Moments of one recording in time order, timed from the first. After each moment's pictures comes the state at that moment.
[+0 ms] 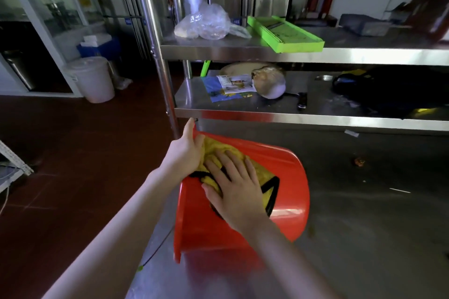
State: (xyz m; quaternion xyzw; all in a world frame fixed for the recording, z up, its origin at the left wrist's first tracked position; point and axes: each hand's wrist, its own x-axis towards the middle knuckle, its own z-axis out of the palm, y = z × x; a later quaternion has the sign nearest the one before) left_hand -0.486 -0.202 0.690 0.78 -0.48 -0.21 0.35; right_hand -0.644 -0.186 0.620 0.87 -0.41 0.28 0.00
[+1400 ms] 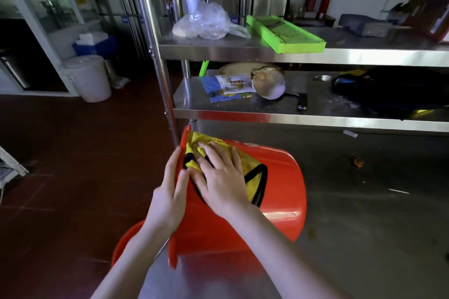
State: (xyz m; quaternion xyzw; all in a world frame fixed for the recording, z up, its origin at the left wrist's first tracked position) left_hand -0.484 -0.124 0.636 0.69 -0.50 -0.20 0.49; right_hand -0.606 -0.198 0.641 0.87 -0.41 0.27 -0.02
